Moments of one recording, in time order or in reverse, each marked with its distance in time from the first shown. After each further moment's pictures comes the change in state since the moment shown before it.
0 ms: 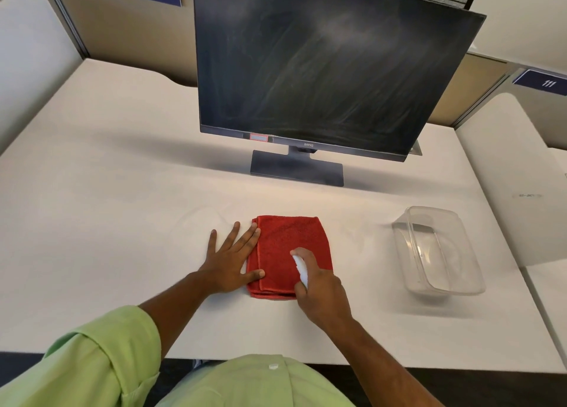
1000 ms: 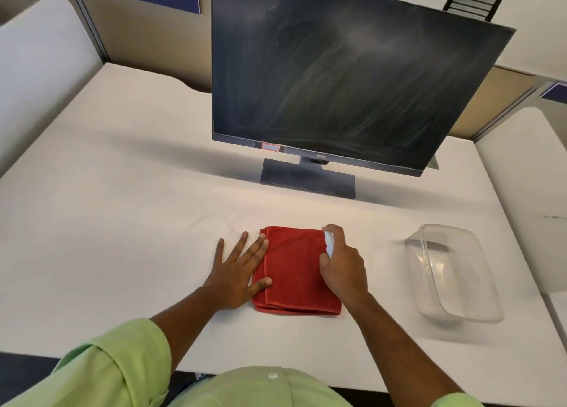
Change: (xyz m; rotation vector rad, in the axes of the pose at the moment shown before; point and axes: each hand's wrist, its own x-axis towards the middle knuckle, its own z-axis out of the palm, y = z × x) left_hand -0.002 0.002 0.012 0.060 0.141 -0.011; right_hand 0.077 0.008 -0.035 0.005 0.104 0.170
